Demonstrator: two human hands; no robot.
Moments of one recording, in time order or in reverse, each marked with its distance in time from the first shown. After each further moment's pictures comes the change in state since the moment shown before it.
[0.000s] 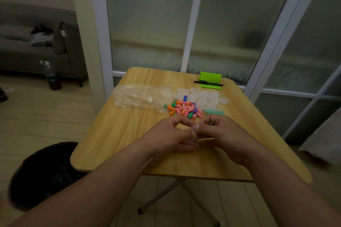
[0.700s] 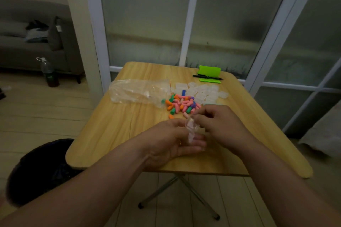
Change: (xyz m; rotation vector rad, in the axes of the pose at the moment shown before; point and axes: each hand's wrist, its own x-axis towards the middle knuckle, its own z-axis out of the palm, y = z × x) left_hand -0.002 -0.005 0.004 -0.343 -0.127 -0.209; right_hand 0.013 0.002 0.002 -0.445 0.220 -0.195
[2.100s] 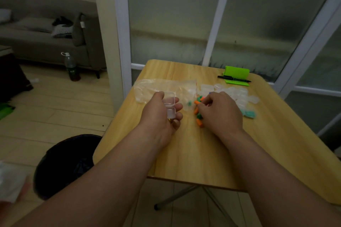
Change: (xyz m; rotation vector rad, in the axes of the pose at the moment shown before) left_hand 0.010 0.053 -0.054 -0.291 0.591 0.230; right_hand 0.085 -0.007 0.081 -0.497 0.361 -0.024
